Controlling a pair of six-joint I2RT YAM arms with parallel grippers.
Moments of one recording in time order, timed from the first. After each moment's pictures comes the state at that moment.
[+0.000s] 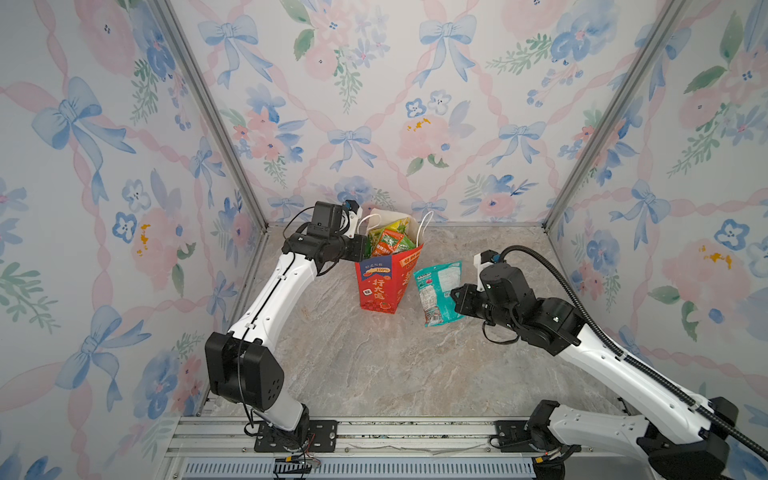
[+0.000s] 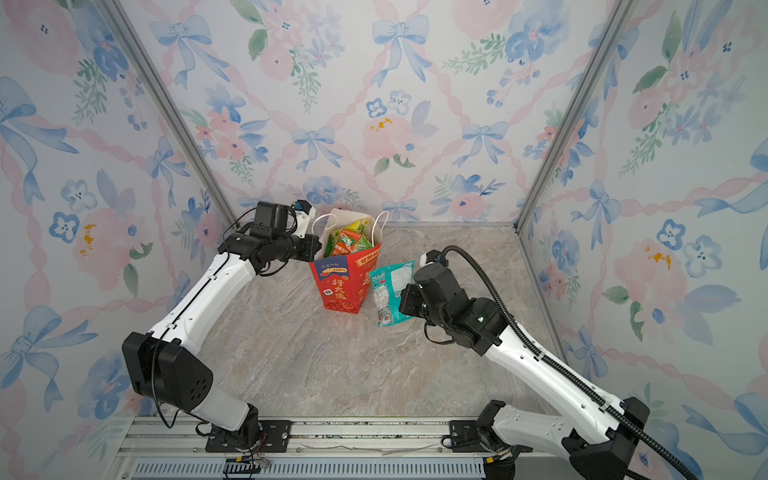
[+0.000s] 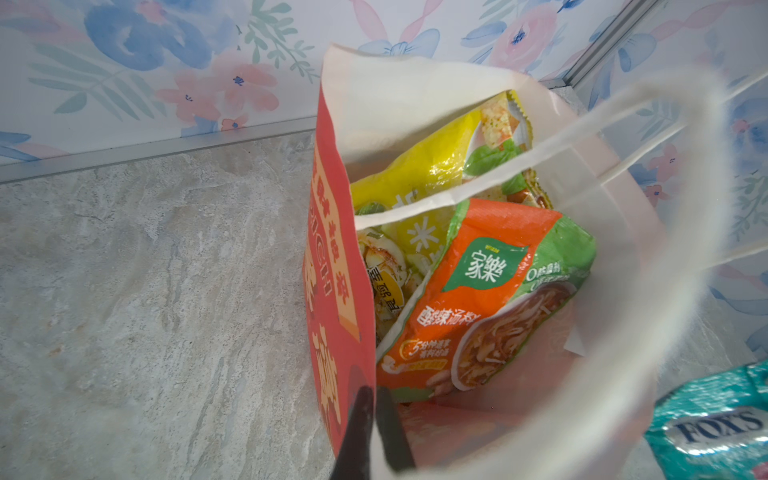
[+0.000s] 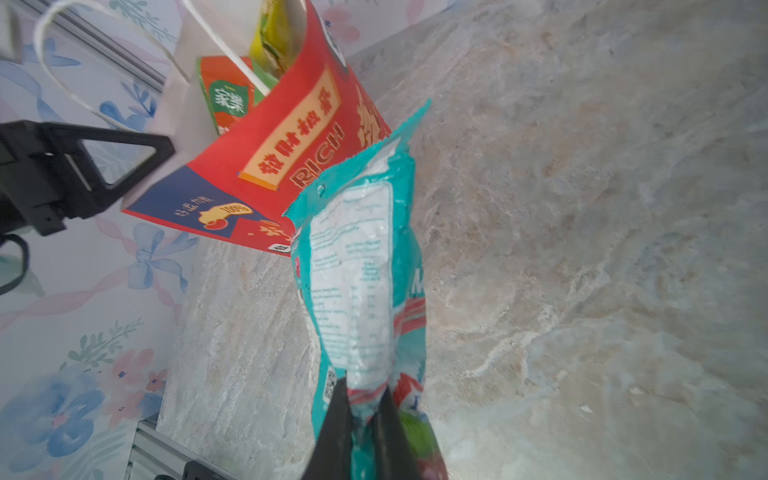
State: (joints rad) left arm -0.28 1.57 1.55 -0.71 0.22 -0.08; right arm 0.81 1.14 1.24 -0.73 0.18 0.80
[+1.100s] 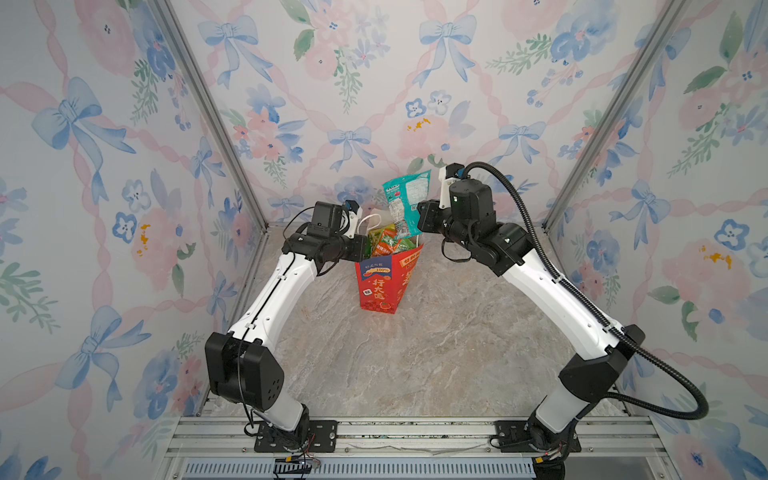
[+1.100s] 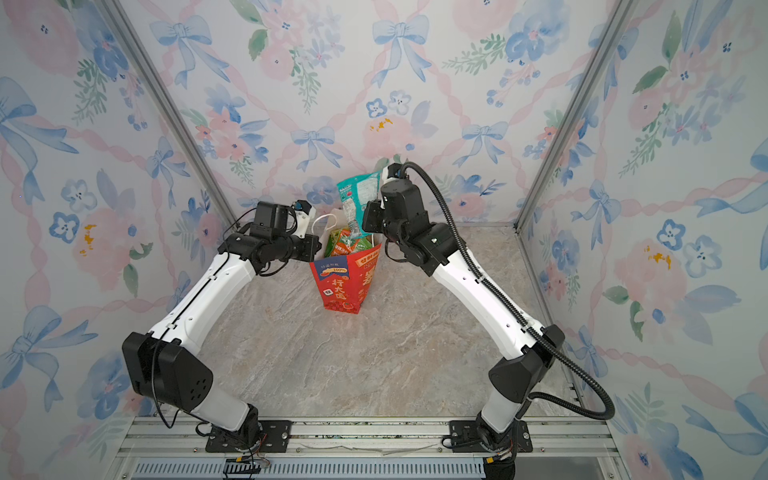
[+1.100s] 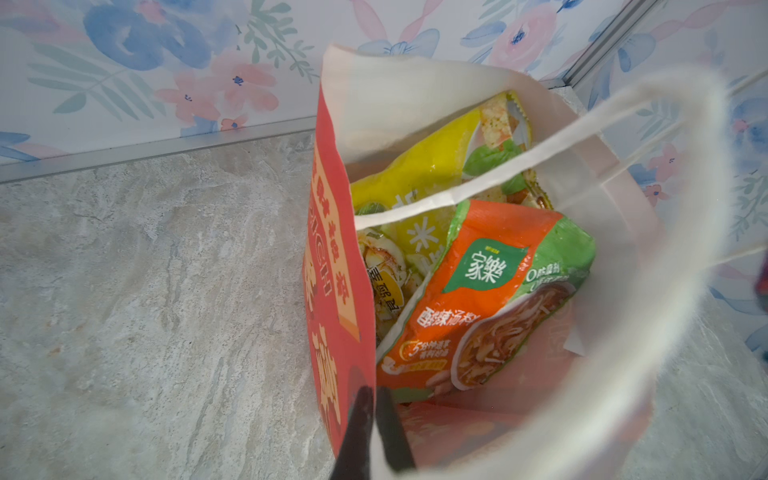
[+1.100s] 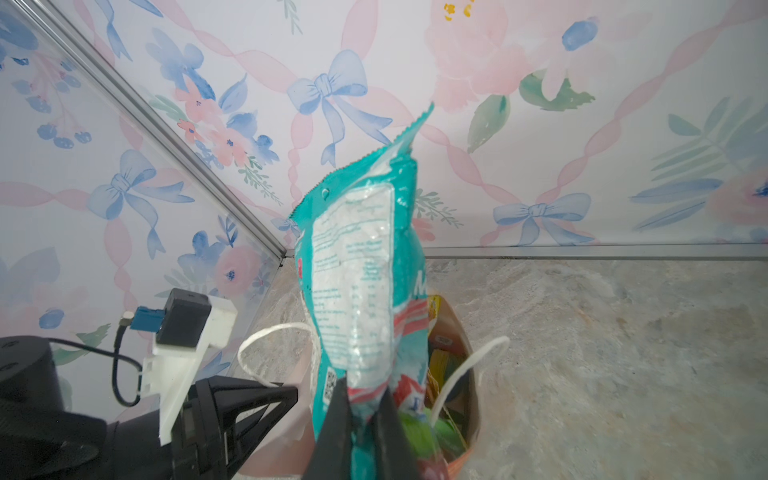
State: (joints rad) left arm -0.28 1.57 1.55 -0.71 0.23 -0.08; right arm 0.71 1.73 2.00 -0.59 0.22 0.50
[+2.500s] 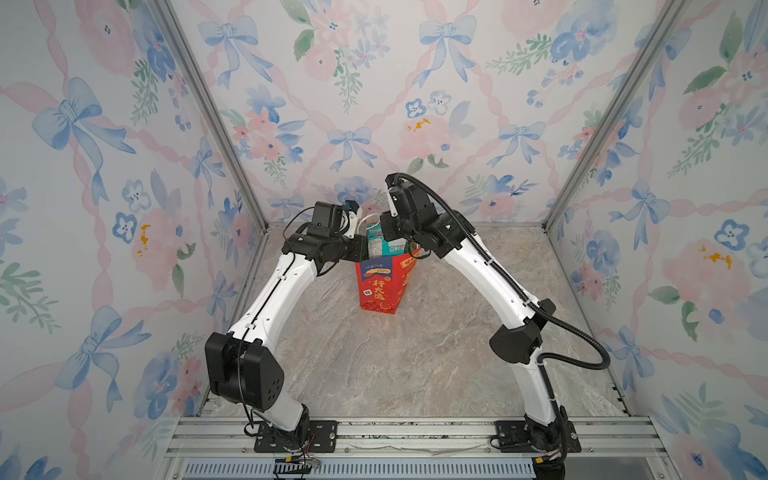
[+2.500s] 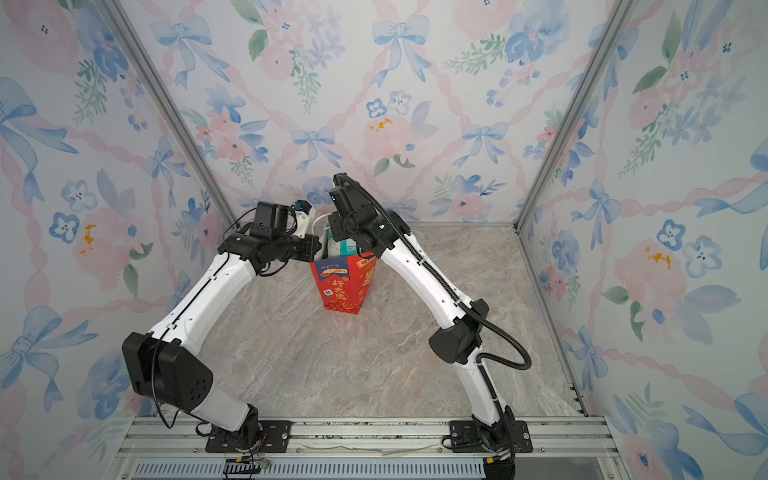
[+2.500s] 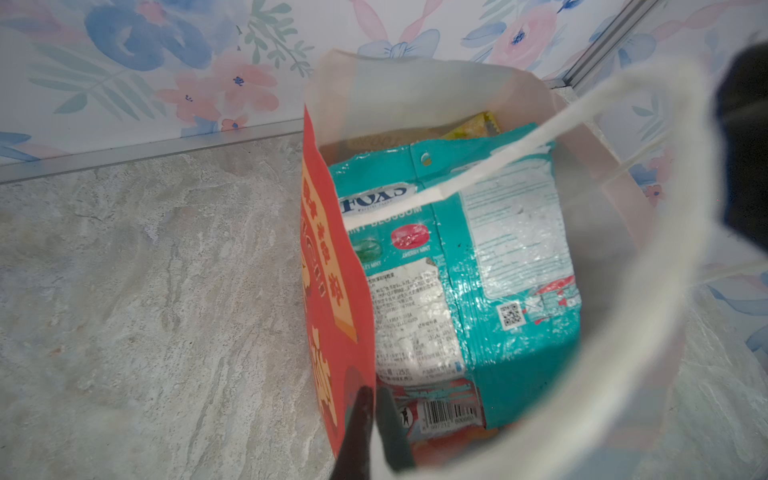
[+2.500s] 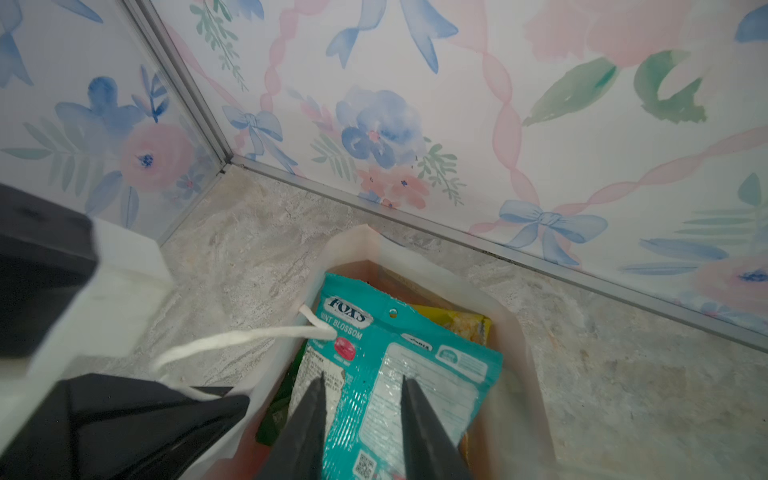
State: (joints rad) left arm -0.28 1.57 1.55 -0.71 0.22 -0.08; right arm 0.79 2.22 2.61 -0.98 0.30 0.22
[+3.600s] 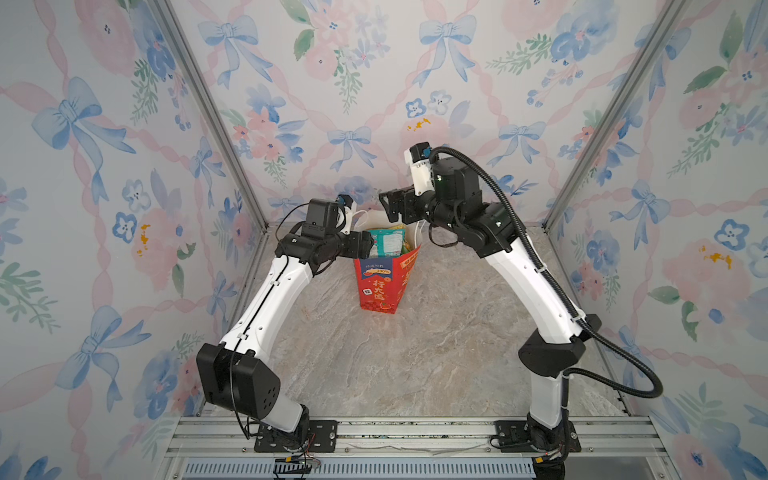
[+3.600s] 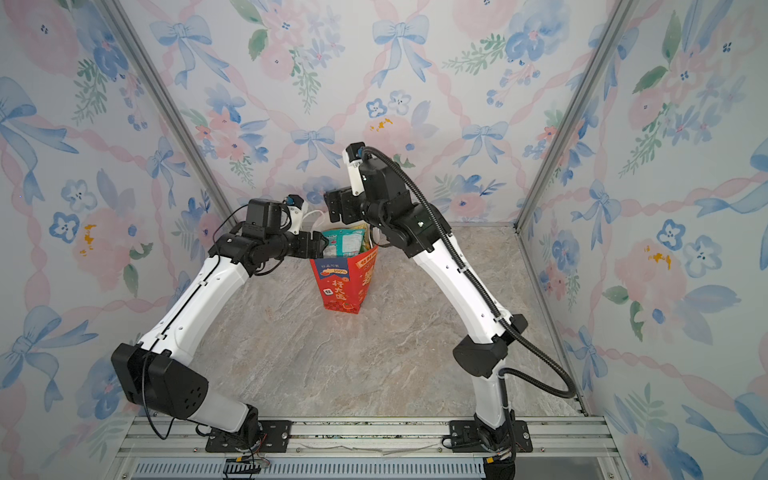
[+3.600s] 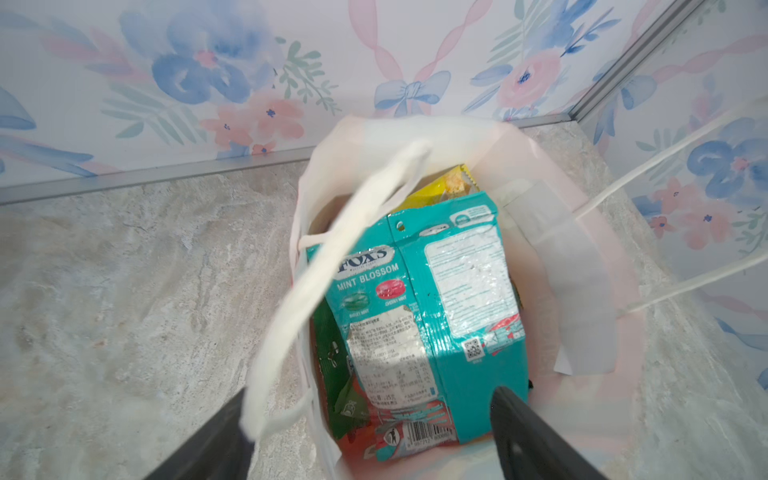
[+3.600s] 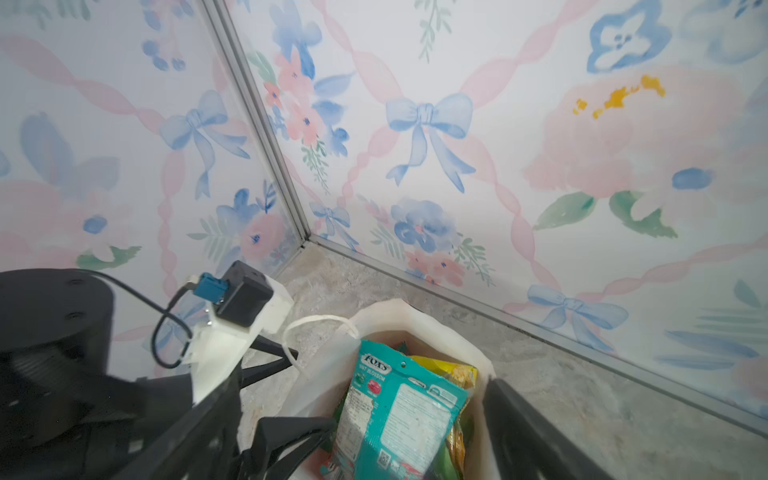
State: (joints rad) left arm -0.28 1.50 1.57 -0.70 0.16 -0.12; right arm 0.79 1.91 2.49 -0.82 0.14 0.18
